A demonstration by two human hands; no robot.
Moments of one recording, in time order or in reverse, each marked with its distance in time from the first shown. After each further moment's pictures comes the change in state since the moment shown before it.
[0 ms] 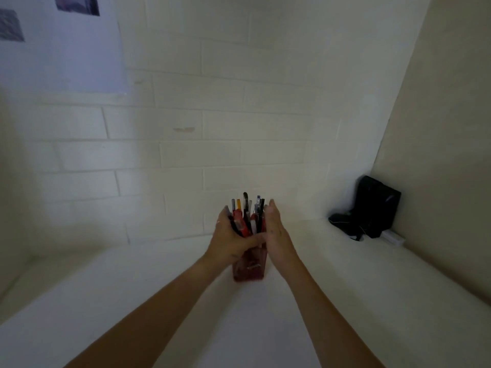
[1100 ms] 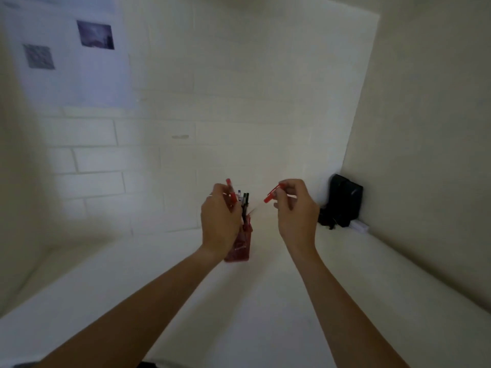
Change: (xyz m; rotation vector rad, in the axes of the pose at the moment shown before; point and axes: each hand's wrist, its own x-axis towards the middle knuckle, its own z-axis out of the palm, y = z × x) left_hand -0.072 0.084 0.008 0.347 0.442 0.363; right_hand -0.084 -0.082 -0.051 -0.242 0.518 -0.545
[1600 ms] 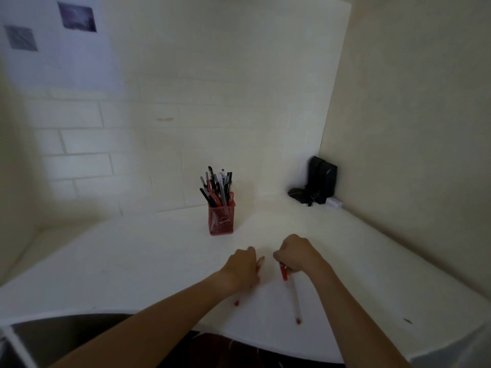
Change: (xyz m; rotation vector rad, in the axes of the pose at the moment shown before) left_hand -0.142 -0.005 0.027 0.483 -0.993 0.007; right_hand -0.080 0.053 -0.084 -0.697 -0.775 0.609
